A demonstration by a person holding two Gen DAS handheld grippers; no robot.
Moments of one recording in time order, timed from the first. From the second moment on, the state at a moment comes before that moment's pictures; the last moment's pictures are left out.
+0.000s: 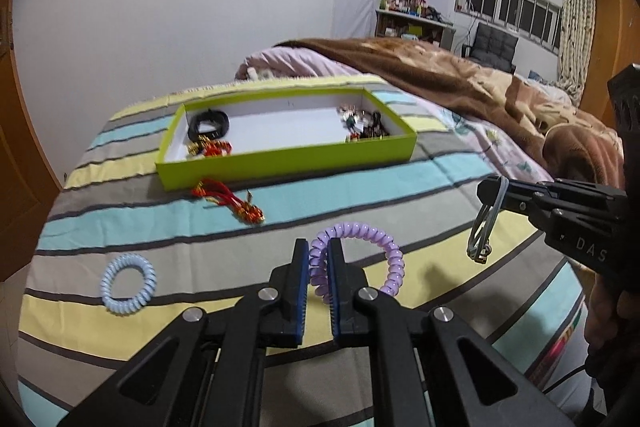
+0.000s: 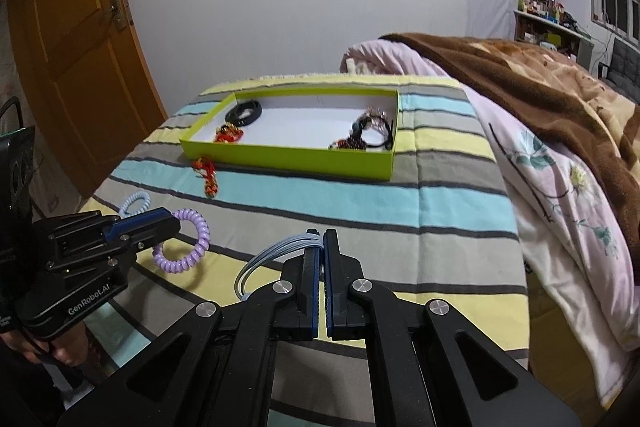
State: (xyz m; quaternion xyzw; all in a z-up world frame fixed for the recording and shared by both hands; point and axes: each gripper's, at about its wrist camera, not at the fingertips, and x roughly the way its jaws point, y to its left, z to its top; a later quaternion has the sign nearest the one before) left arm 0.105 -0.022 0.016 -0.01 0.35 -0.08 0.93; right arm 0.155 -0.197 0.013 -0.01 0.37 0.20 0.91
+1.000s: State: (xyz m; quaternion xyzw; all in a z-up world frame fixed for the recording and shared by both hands) left arm 0.172 0.026 0.062 -0.03 0.29 -0.04 0.96; right arm 0.228 -0.163 0.056 -0.04 0.33 0.21 0.92
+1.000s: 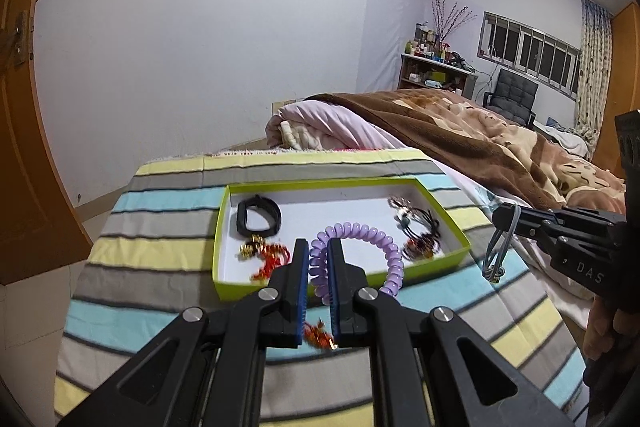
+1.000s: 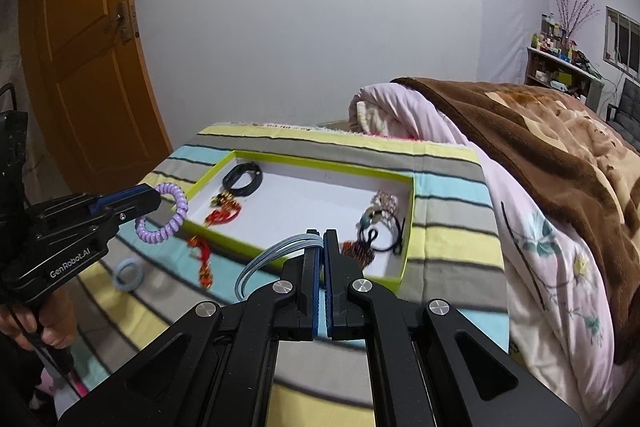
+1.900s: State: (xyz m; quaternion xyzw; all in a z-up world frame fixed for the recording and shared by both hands) left arm 0.304 0.035 0.008 -0.02 0.34 -0.02 0.94; right arm 0.384 -0.145 -0.009 -0.05 0.39 0.19 0.90
